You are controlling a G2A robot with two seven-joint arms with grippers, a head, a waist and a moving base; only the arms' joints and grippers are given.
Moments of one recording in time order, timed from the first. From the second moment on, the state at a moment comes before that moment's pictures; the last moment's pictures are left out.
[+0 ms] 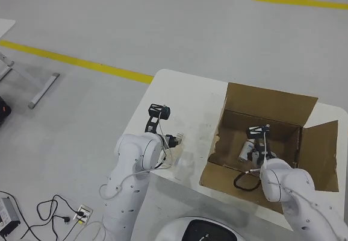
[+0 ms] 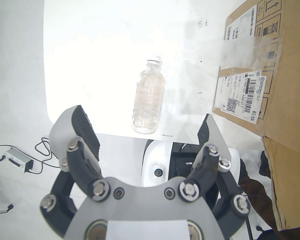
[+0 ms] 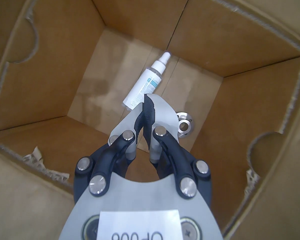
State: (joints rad) left arm 1.19 -1.50 -1.54 -1.99 1.51 0.03 -1.43; right arm -0.83 -1.21 0.78 -1.59 -1.11 0.43 0.98
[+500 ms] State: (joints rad) left arm 1.19 -1.50 -1.54 -1.99 1.51 0.03 -1.43; right arm -0.64 -1.34 0.68 -1.23 -0.93 0.47 0.88
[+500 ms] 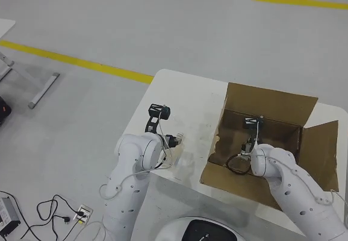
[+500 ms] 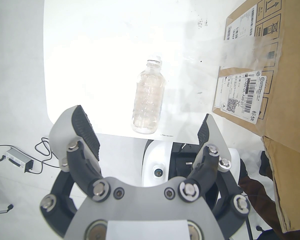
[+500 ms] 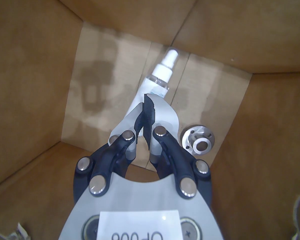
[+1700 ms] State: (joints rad) left arm 1.19 -1.50 -1.54 -1.99 1.51 0.03 -1.43; right arm -0.66 -1.42 0.71 -1.05 -0.95 0.45 0.87
